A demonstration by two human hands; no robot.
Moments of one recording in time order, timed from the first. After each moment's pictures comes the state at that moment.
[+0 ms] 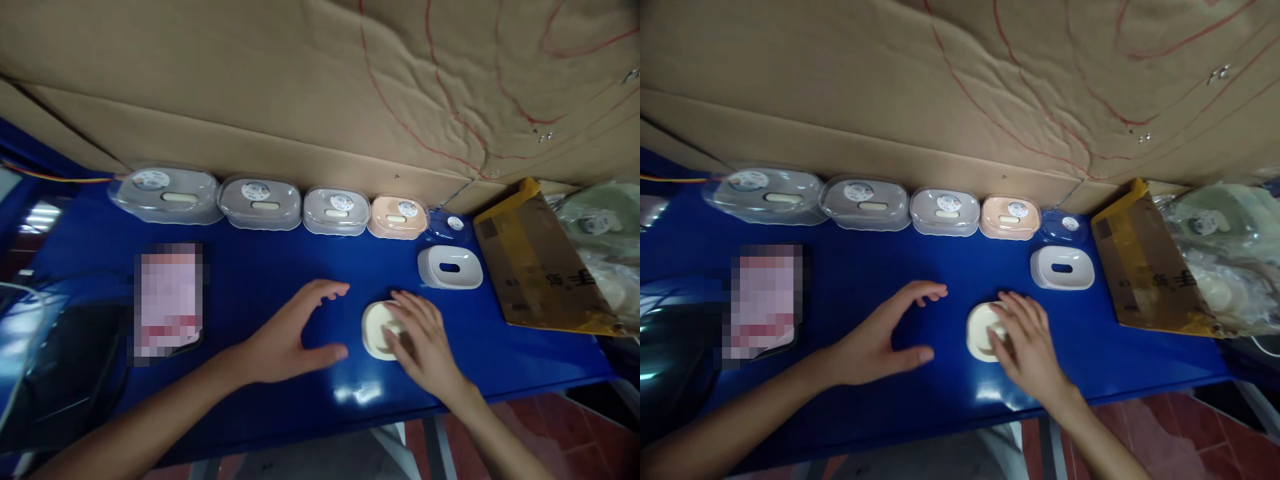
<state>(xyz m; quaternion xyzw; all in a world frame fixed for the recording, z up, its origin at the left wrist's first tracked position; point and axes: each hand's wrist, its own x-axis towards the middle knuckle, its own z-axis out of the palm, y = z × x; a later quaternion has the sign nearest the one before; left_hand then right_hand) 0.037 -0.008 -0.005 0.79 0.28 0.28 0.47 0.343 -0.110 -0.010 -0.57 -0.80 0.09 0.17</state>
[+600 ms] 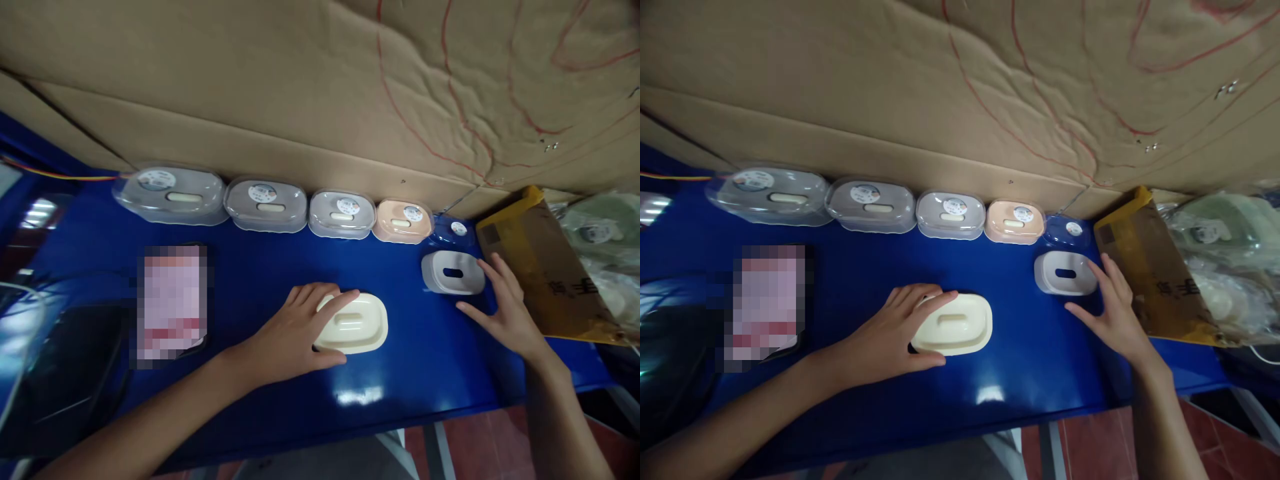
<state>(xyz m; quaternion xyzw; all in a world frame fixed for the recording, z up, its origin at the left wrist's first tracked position) 0.037 -0.007 -0.014 0.89 0.31 0.15 0.29 0.497 -0.070 0.021 -0.67 -0.73 0.04 0.15</state>
